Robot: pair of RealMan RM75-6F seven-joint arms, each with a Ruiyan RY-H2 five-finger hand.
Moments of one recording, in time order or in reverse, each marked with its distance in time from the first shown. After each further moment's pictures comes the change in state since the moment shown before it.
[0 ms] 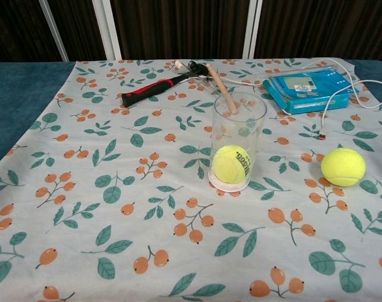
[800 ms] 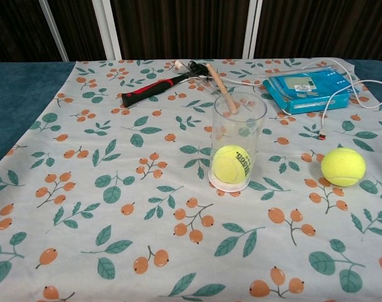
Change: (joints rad) left arm -0.005 0.010 0.010 0.005 0.017 -0.019 -0.035; right arm -0.014 0.050 -0.009 -0.065 -0.002 -0.015 0.047
